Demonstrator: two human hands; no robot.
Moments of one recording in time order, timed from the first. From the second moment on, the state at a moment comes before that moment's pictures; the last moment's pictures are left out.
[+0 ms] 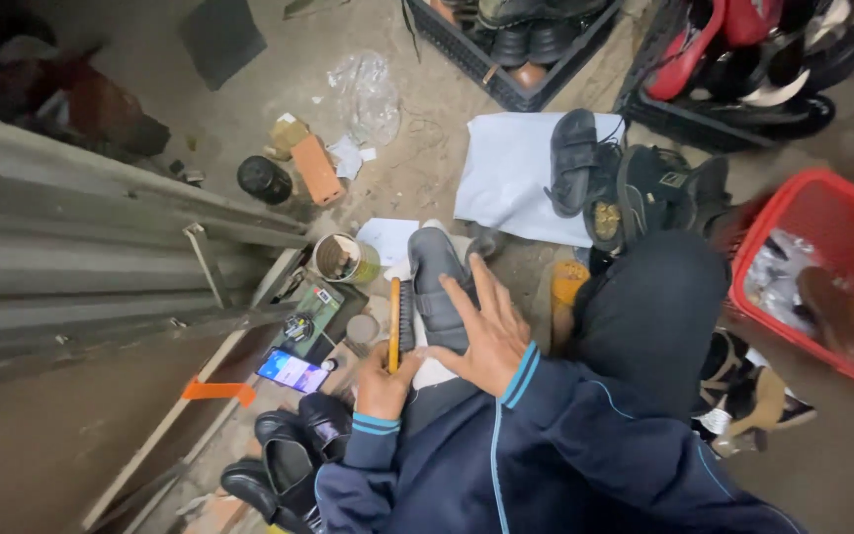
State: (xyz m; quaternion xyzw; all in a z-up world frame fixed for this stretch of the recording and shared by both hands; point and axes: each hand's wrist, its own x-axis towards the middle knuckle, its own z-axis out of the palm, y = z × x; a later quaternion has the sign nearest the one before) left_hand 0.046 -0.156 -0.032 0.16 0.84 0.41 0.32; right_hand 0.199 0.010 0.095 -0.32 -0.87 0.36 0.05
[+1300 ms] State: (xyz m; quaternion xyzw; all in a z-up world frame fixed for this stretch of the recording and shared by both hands) left_hand -0.022 -0.100 0.028 0.50 0.82 0.23 0.15; right_hand 0.236 0.061 0.014 -0.21 -0.94 0.24 -0.12
